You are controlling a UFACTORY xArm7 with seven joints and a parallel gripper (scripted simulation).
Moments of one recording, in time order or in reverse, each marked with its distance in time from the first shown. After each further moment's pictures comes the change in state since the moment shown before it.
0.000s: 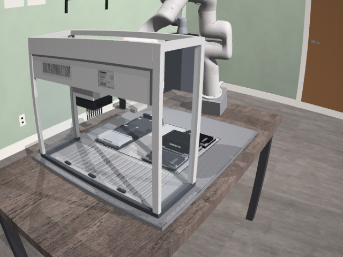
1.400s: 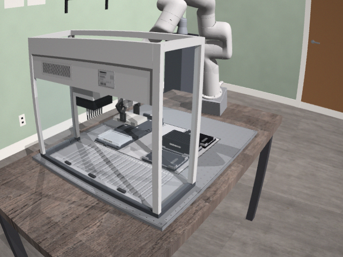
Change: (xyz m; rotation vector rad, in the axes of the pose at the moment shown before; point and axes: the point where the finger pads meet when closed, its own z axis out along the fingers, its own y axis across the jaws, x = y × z) arm 0.000 0.000 0.058 0.001 -0.001 0.000
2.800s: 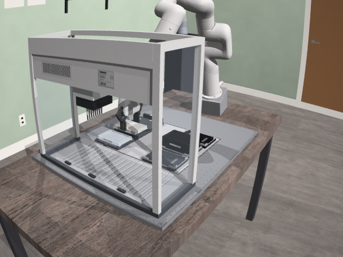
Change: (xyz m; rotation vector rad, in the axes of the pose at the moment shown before) arm 0.000 0.000 0.039 -0.001 0.001 0.000
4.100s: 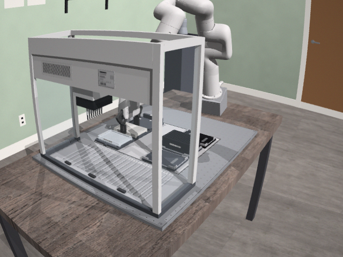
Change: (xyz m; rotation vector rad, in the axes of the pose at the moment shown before) arm 0.000 0.000 0.014 0.000 0.000 0.000
